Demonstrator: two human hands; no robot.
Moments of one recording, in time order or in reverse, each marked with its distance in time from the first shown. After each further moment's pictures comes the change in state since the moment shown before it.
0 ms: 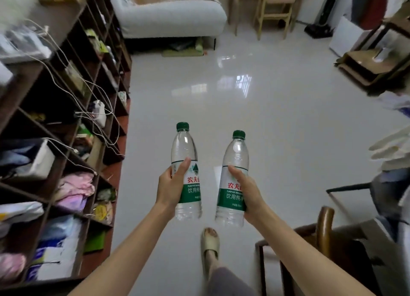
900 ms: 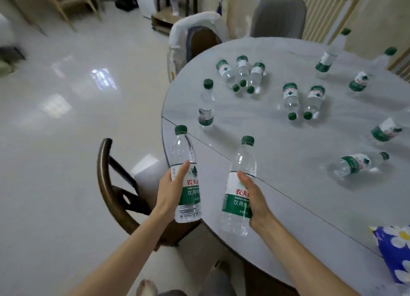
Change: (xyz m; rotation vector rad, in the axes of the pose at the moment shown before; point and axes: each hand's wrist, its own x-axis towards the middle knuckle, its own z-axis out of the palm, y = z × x) left_hand -0.410 -0.245 0.393 0.388 -0.669 -0.041; right_hand -0.486 0.131 -0.462 0.476 0.649 -0.234
